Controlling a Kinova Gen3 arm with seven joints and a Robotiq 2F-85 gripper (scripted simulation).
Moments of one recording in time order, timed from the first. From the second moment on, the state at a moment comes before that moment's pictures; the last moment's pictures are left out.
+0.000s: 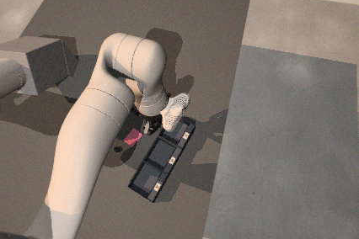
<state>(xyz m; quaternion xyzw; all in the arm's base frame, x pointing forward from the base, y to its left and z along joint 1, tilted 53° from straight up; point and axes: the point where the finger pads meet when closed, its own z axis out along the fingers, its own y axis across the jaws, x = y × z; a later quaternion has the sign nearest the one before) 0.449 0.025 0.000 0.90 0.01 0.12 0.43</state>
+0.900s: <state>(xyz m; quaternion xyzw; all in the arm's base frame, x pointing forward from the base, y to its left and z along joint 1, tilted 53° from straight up) 0.434 0.050 0.023 0.89 0.00 0.11 0.43</state>
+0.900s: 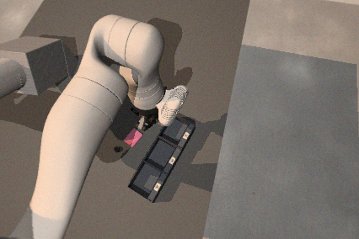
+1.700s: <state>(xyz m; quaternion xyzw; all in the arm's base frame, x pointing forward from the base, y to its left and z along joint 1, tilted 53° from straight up) 0.409 0.091 0.061 0.89 0.14 0.06 0.44</state>
